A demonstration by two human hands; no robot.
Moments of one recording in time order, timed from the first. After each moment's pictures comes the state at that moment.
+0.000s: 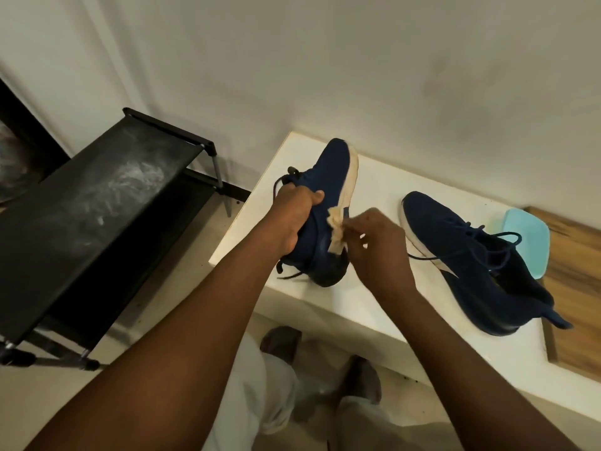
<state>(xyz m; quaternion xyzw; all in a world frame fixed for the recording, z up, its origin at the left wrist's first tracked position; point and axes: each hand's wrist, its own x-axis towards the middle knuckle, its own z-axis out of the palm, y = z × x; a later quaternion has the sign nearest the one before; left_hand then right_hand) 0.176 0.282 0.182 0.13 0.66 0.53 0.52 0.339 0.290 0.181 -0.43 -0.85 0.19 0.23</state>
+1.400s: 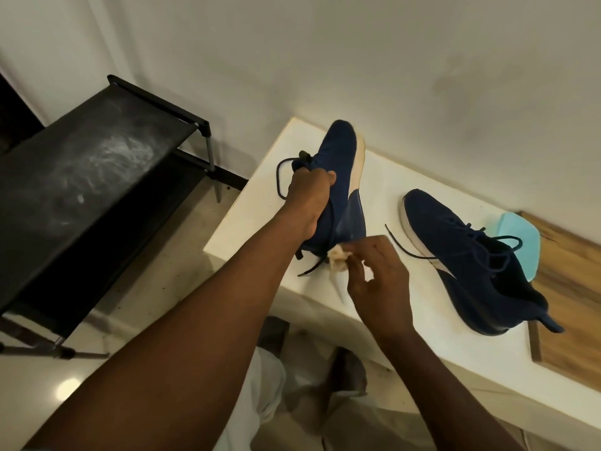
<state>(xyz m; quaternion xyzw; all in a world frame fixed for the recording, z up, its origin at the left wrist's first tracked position) 0.187 0.297 0.183 0.11 0.63 0.56 0.52 0.359 0.253 0.147 -0.40 -0.85 0.16 0.30</state>
